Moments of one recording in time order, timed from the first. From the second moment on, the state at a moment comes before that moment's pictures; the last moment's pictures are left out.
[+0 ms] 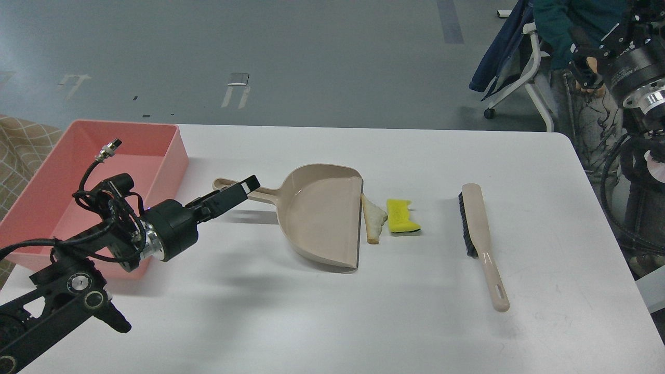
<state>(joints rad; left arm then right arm) -0.09 0.69 -1.00 -1.69 1.47 -0.10 -0.03 0.77 -0.52 1.01 0.92 -0.48 0.20 0.25</state>
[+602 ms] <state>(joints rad) -0.07 0.49 -1.01 -1.47 1.46 -0.07 -0.01 0.75 -0.51 1.01 0.92 -0.48 0.20 0.25</state>
